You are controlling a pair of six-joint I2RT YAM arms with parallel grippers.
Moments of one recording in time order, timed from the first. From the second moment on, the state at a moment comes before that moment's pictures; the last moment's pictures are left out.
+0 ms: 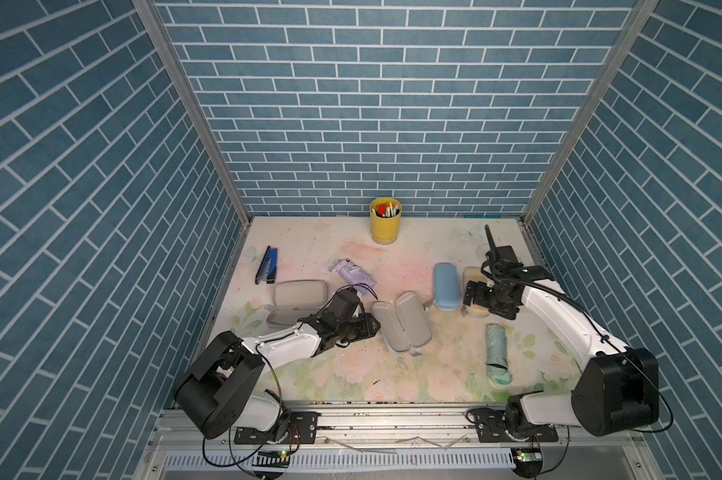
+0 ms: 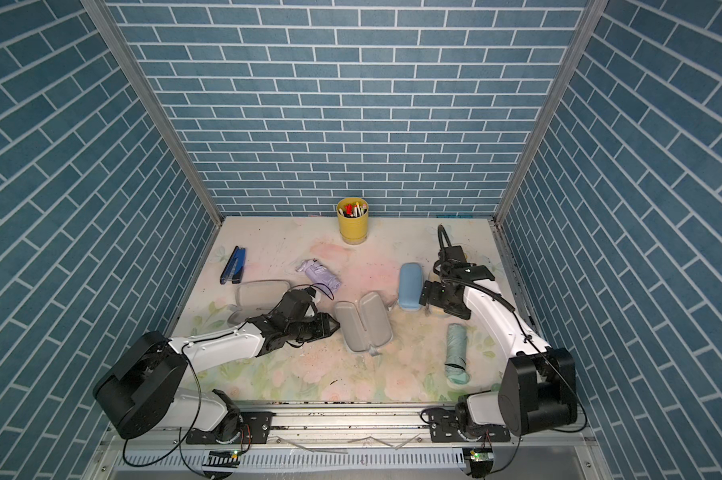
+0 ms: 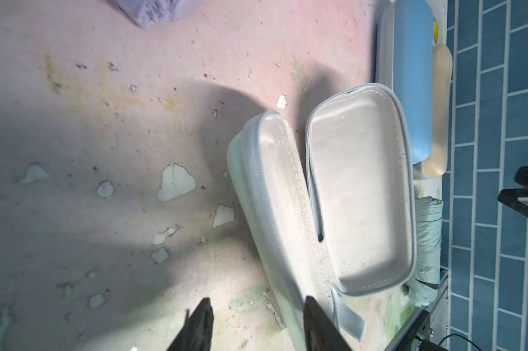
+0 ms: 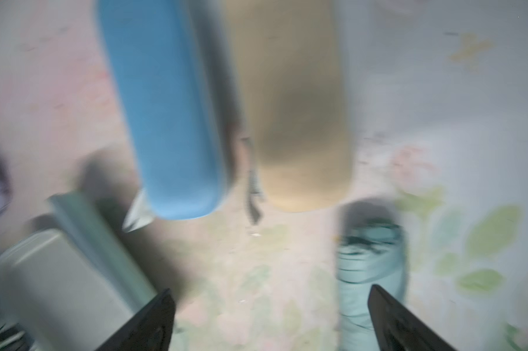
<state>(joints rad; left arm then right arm) -0.66 1.41 0.59 0.00 0.26 -0.83 0.21 1.34 1.03 -0.97 0.03 0.51</state>
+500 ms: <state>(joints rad) -0.66 1.44 0.59 0.05 0.31 -0.84 0.13 1.48 0.81 -0.88 0.03 0.52</state>
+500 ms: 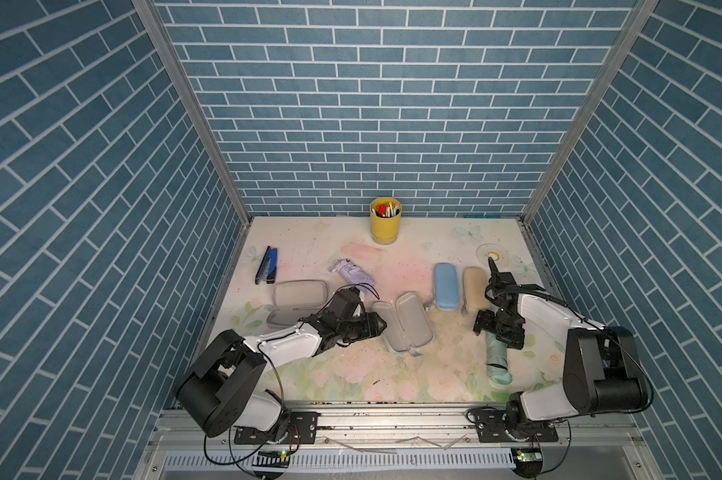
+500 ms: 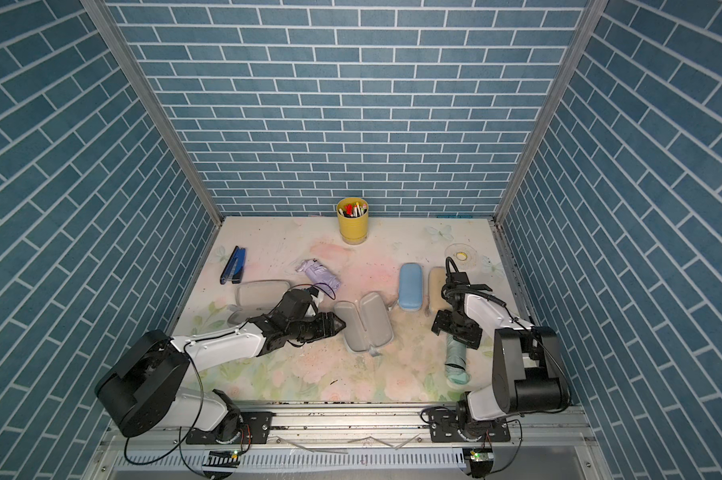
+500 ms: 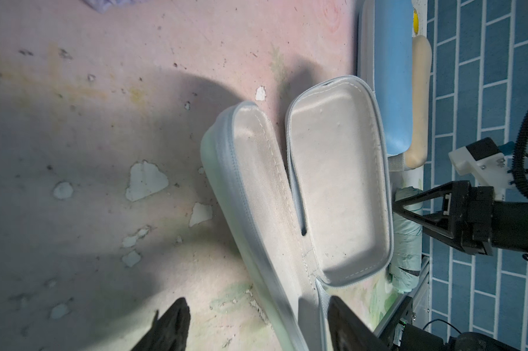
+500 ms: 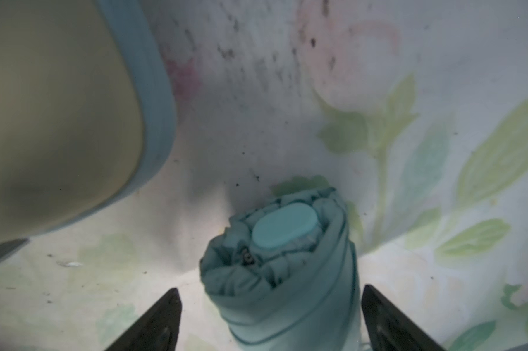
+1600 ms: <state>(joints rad) -0.68 1.58 0.55 0.30 0.35 -0.93 0.80 1.66 1.46 -0.83 0.22 0.74</state>
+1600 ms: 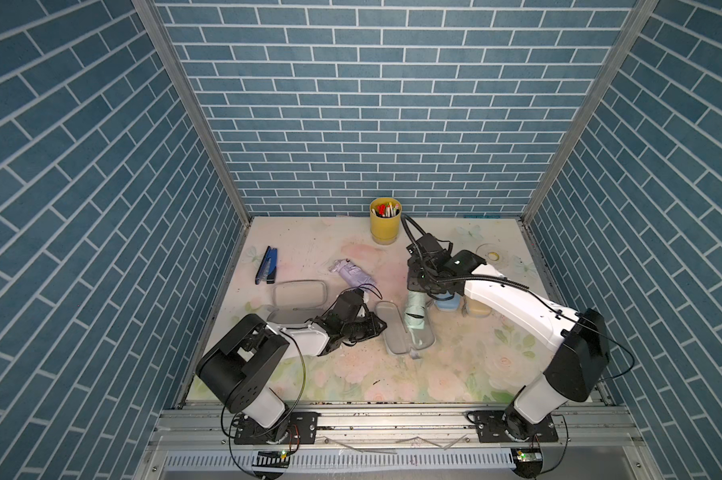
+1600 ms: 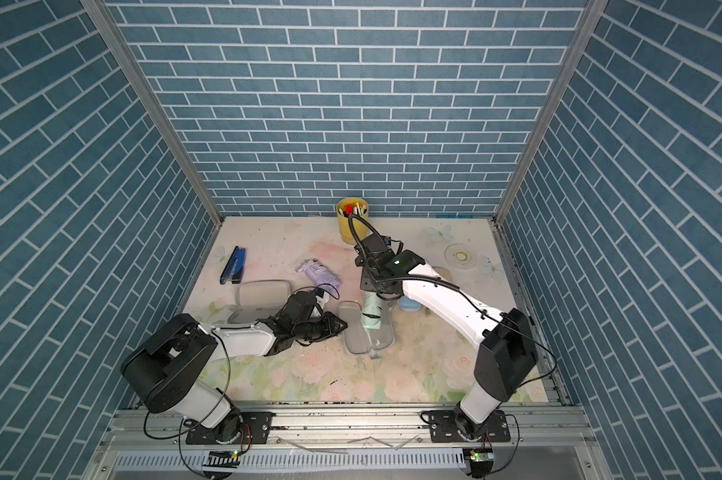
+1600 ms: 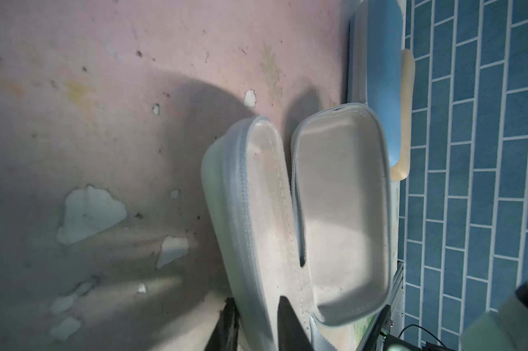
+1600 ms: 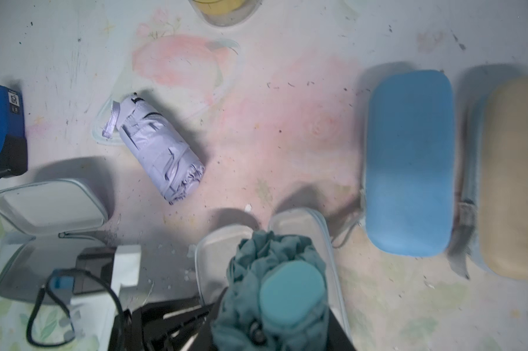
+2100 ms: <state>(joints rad) -0.74 1.61 0.45 0.47 0.24 -1.15 0.93 1.76 1.31 -0.71 0.37 0.87</state>
